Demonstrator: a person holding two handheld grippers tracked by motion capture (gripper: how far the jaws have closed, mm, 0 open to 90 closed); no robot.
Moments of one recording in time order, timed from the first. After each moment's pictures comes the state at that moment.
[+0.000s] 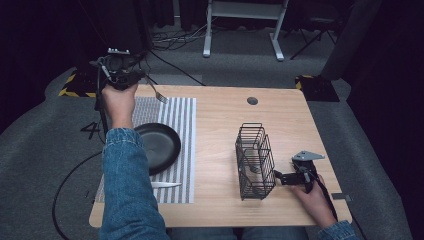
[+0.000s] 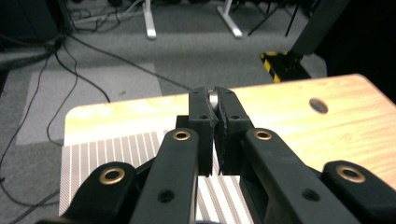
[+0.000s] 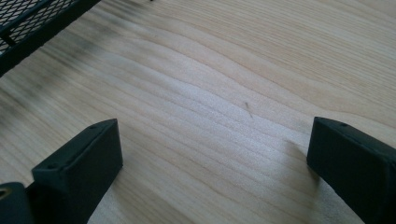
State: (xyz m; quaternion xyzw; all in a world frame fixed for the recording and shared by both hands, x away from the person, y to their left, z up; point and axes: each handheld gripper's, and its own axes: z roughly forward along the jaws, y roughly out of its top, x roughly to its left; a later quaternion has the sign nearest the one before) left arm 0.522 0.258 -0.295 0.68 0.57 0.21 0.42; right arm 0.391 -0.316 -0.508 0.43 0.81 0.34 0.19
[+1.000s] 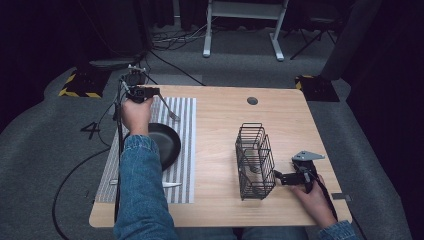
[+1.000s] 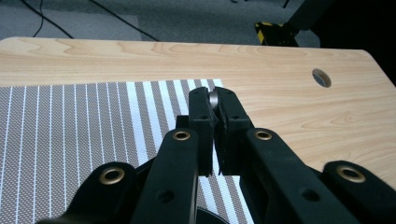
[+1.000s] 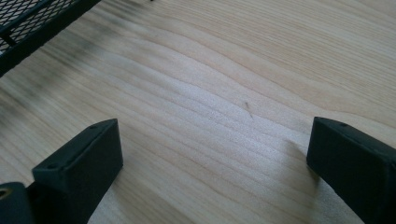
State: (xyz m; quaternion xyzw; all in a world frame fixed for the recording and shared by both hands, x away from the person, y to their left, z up) left arm 0.545 0.233 -0.358 0.67 0.61 0.12 0.40; right arm 0.391 -0.316 -0.508 0.43 0.81 0.34 0.19
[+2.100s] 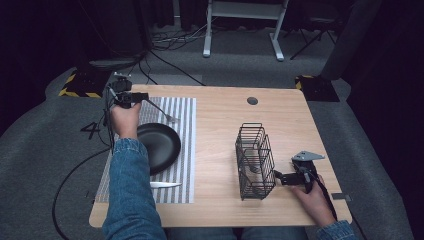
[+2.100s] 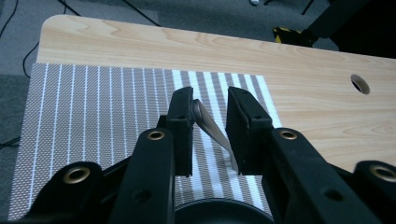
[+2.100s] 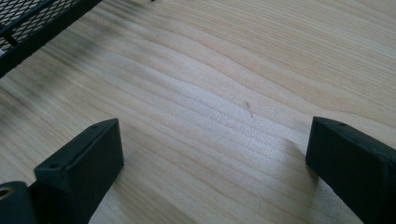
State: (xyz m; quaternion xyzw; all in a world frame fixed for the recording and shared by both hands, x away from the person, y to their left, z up) left arm 0.550 0.285 -0.394 0.64 0.64 0.13 0.40; right arm 0.391 -0.316 -0.508 0.43 0.81 0.34 0.19
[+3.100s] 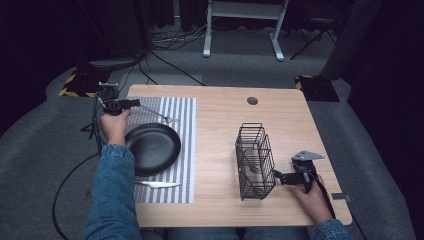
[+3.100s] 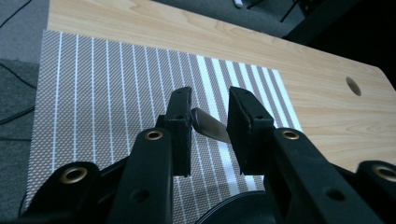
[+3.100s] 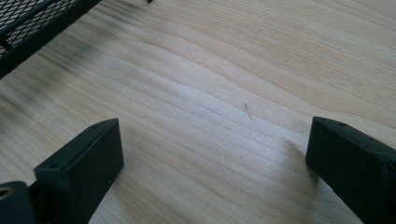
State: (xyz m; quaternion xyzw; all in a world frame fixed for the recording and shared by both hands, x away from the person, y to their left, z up) left arm 0.553 0.332 -0.436 0.62 0.64 0.07 0.44; right arm 0.391 -0.314 -0.508 0.44 0.81 0.34 0.19
